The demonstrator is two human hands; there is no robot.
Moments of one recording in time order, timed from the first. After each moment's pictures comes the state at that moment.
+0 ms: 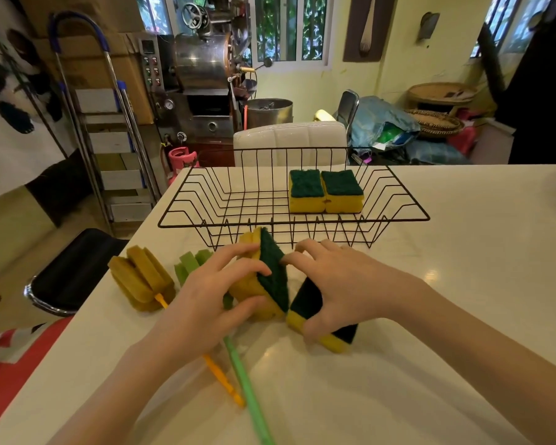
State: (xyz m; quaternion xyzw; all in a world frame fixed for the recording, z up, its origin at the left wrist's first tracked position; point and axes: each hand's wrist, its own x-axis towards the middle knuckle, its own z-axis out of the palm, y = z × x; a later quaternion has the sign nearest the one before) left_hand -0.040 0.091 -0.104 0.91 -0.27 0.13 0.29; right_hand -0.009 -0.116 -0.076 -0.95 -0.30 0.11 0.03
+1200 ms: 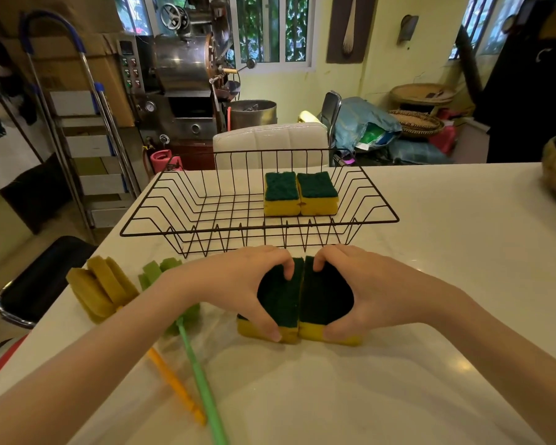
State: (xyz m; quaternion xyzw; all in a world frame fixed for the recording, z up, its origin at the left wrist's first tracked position) left_hand 0.013 0.025 -0.066 0.91 -0.35 -0.18 0.13; right_hand -0.016 -0.183 -0.079 -0.95 -0.25 0.11 0.17
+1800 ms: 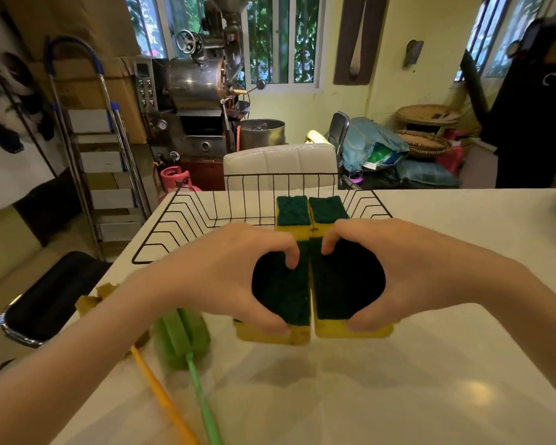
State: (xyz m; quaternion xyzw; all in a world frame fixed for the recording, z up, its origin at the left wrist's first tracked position) left_hand 0.011 0.047 -0.013 0.90 -0.40 -0.01 0.16; right_hand -0.001 -0.181 -0.007 -0.93 -0.33 0.03 0.16
